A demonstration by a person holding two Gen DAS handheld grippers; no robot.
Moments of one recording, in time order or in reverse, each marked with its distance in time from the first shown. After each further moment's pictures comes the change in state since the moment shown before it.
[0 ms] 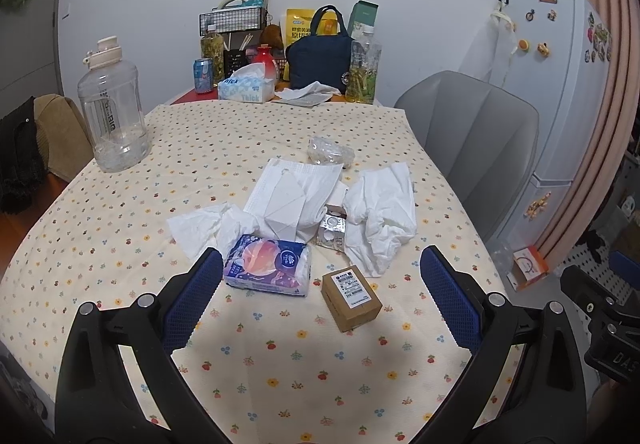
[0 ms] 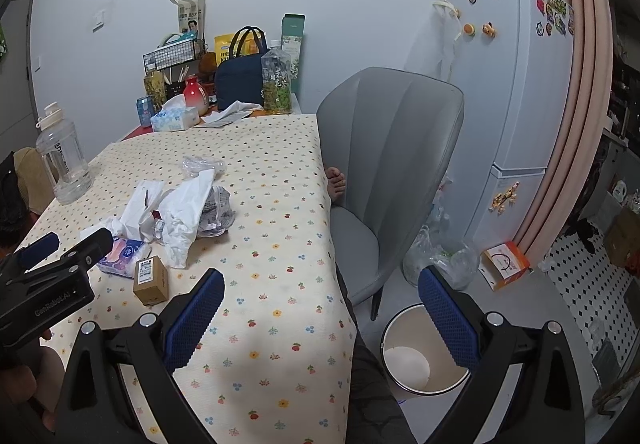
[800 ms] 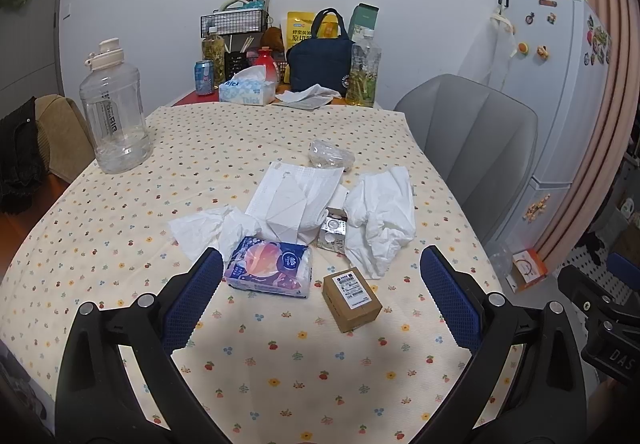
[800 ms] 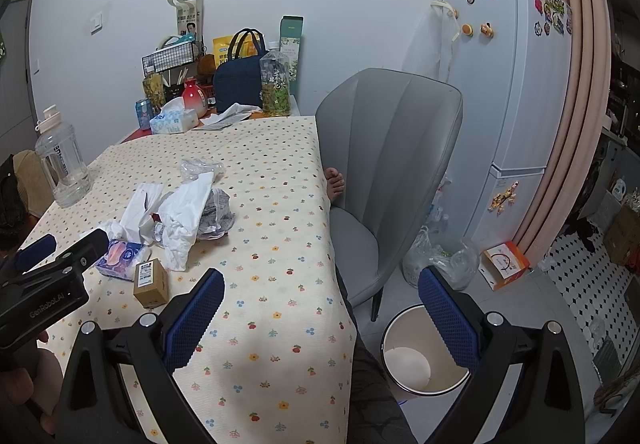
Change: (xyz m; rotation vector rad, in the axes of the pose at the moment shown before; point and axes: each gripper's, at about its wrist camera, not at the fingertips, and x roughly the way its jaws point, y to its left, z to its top) left arm -0.002 0.000 0.000 -0.002 -0.009 -0.002; right arm 0.000 0.000 0.001 0.007 -0.005 -0.004
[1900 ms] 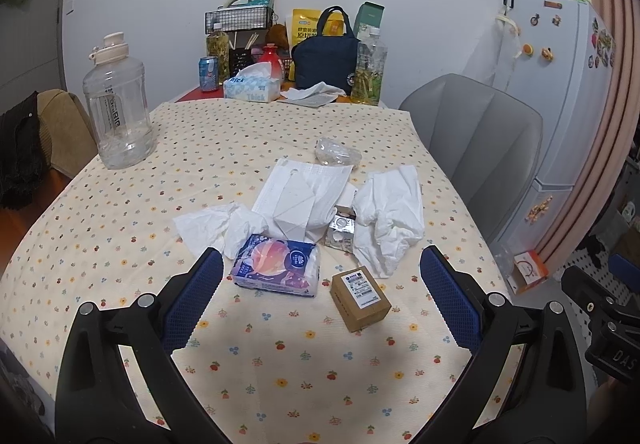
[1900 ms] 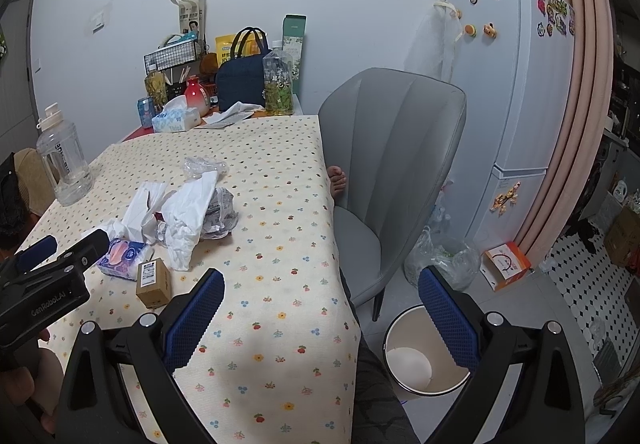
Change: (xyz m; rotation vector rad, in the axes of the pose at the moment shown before) left arm 0.002 0.010 0.000 -0.015 0.008 0.007; right arm -0.001 0.006 0.002 -0.006 0.005 0.007
